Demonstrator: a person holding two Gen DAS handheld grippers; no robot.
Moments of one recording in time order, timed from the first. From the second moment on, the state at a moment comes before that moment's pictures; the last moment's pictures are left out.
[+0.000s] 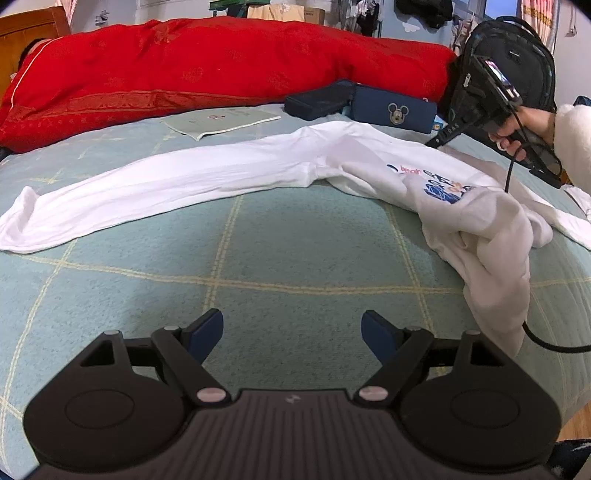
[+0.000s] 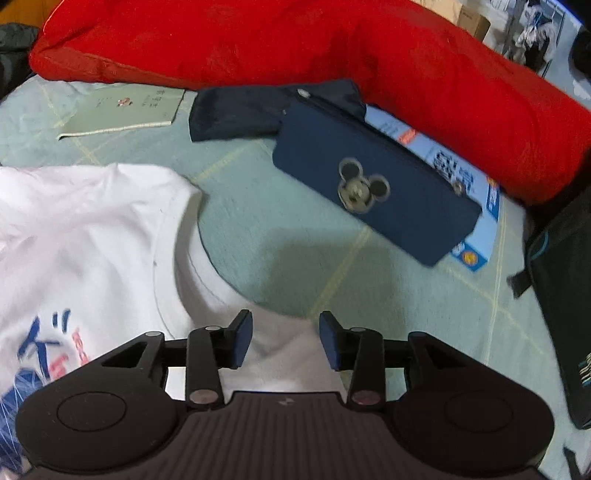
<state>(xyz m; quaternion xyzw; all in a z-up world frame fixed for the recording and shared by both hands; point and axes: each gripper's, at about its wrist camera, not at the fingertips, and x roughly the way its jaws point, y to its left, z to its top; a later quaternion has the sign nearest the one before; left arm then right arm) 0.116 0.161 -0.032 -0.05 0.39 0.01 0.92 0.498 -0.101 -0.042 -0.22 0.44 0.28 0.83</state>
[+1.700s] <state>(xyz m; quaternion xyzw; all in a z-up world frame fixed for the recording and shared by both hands) 0.107 0.154 -0.024 -0.05 0.39 0.01 0.92 0.500 -0.093 -0.019 -0.19 0.41 0.24 0.86</state>
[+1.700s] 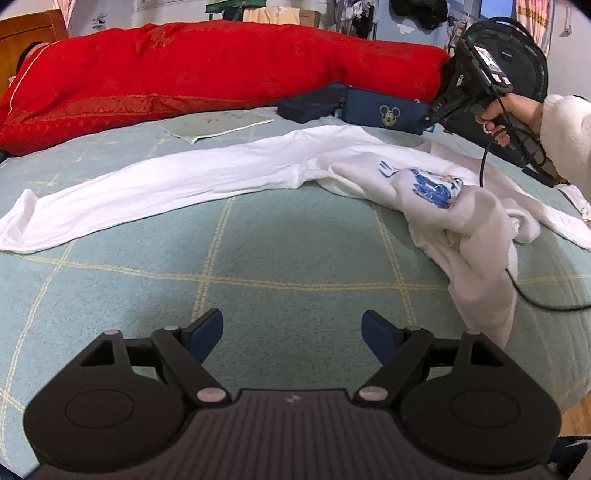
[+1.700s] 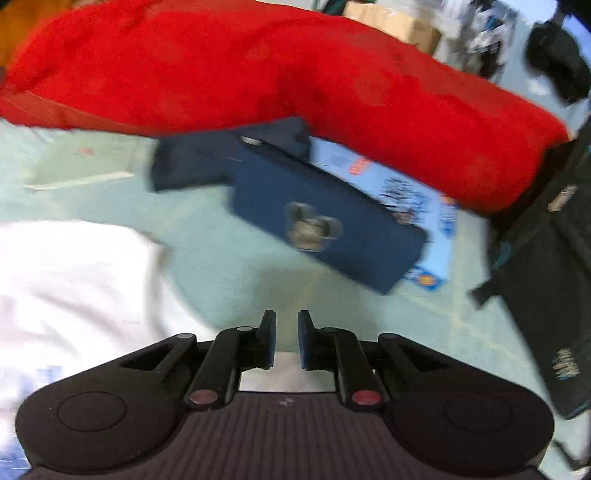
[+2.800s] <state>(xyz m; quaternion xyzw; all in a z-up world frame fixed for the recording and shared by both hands) 0.111 0.150 -0.039 -0.05 0.41 -0.01 0.91 0.533 -0.088 -0.048 -0.26 0.48 0.29 0.78</state>
